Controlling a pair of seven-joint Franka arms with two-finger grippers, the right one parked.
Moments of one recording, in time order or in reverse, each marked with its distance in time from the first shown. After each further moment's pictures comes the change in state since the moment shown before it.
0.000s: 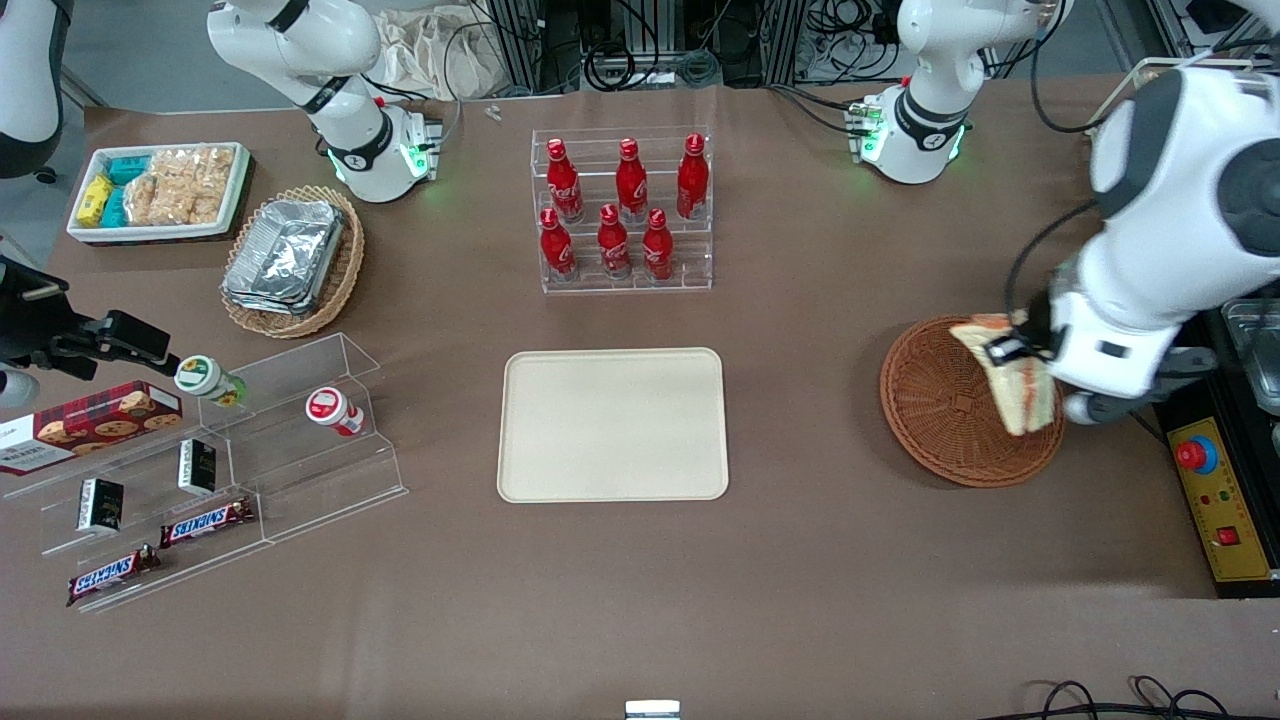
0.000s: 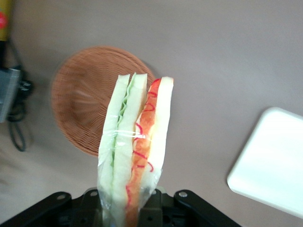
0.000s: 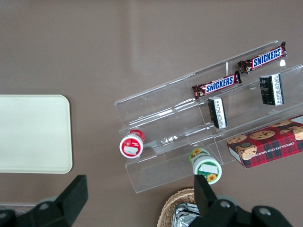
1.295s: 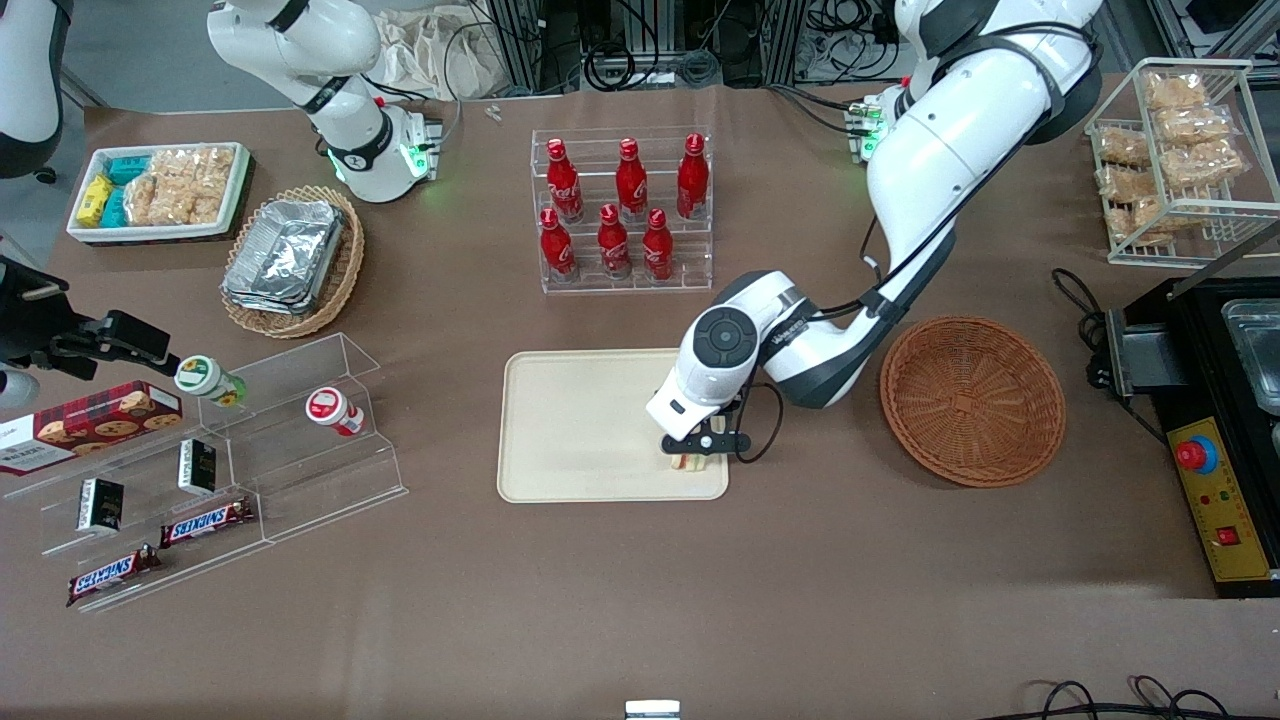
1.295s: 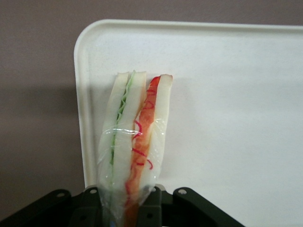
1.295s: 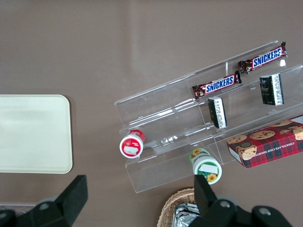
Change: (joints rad) arm -0.368 0.637 -0.104 0.012 0.344 0.616 -0.268
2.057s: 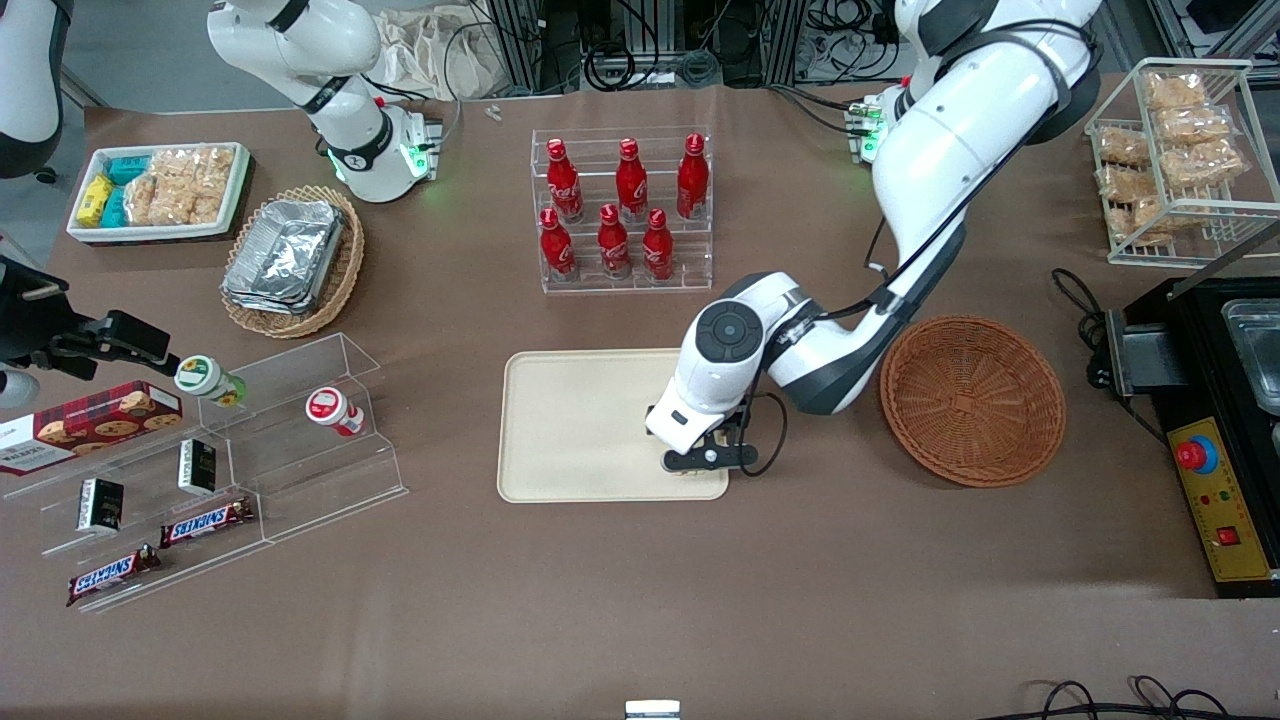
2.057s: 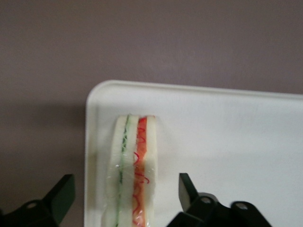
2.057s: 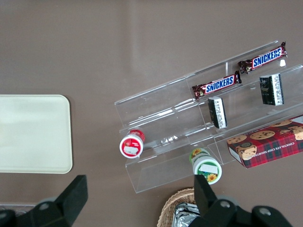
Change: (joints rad) arm 0.003 -0.059 0.000 0.092 0.032 -0.033 -0.067
